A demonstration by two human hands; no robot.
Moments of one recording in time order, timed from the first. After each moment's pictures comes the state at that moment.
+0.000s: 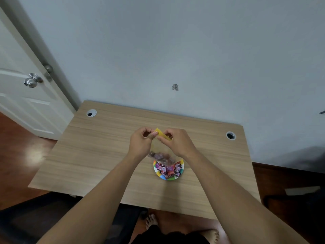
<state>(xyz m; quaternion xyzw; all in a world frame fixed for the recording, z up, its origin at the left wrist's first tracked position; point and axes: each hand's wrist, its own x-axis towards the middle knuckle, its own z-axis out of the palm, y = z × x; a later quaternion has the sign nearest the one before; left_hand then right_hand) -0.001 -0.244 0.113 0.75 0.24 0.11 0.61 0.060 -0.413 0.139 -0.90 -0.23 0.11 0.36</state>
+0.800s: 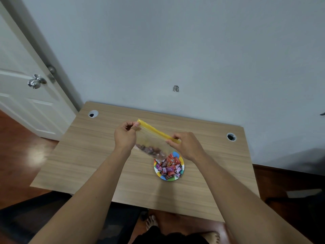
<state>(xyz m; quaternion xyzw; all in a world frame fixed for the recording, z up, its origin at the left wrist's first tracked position) -0.002 -0.202 0.129 0.66 0.35 0.19 0.64 0.066 -0.445 0.133 -0.92 -0.23 0.11 0.30</state>
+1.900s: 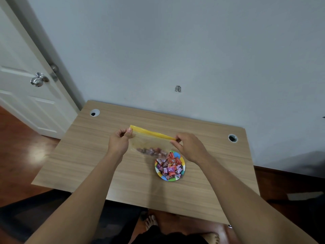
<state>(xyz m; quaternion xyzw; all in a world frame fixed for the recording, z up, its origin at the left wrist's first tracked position) -0.030 -0.176 0.111 0.64 0.37 0.11 0.67 0.067 -0.449 0.133 -0.92 -0.30 0.09 0.23</state>
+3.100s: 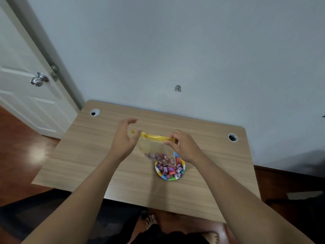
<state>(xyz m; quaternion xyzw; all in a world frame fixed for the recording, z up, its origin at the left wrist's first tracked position) -0.036 -0.180 0.126 0.84 0.14 0.19 0.48 0.058 -0.436 0.131 -0.88 -0.31 0.11 0.35</state>
